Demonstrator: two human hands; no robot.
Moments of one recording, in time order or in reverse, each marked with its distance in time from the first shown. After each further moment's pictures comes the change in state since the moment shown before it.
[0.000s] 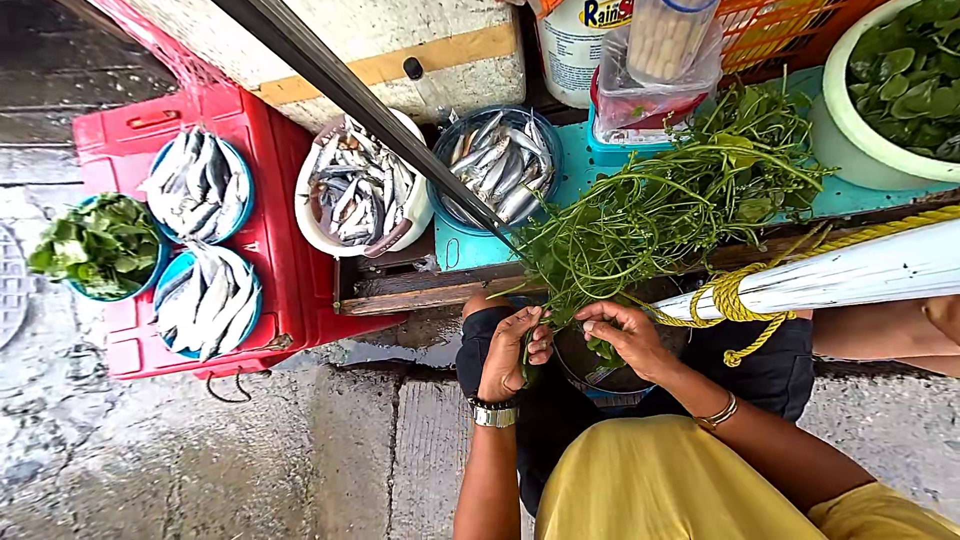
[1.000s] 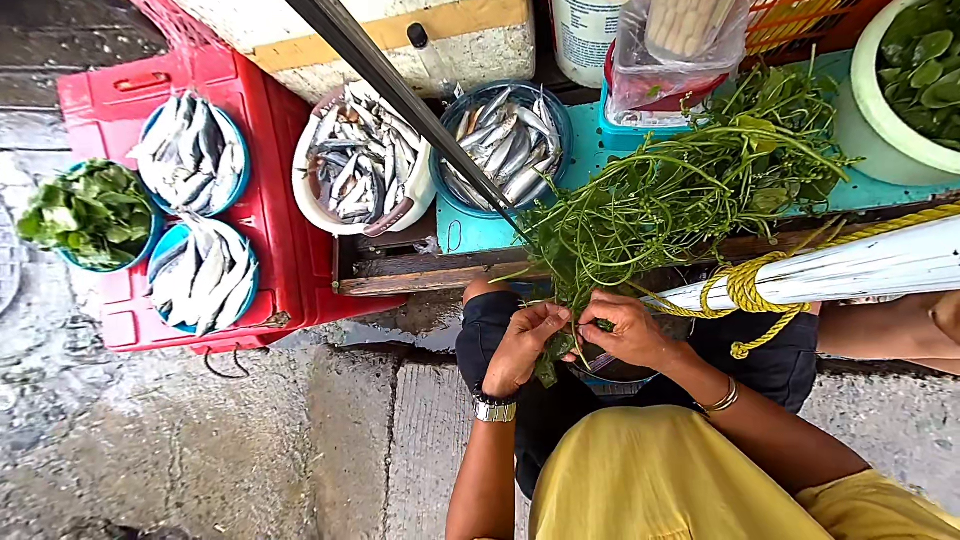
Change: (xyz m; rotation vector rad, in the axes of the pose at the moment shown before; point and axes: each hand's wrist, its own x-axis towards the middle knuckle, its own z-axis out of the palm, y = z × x) left_hand -0.013 -0.009 0.016 0.557 -0.017 0.082; right_hand 0.008 0.005 -0.003 -0.562 -0.145 -0.464
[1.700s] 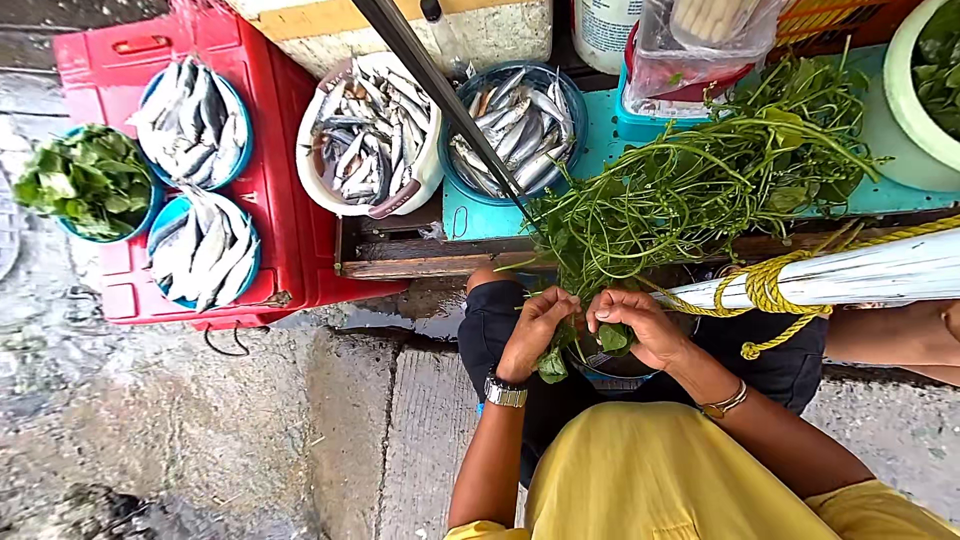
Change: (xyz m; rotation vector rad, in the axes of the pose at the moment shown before) left_hand 0.014 -0.018 0.001 0.050 0.029 0.138; right_hand -0.003 -0.016 -0.005 0.944 -0.030 0.483
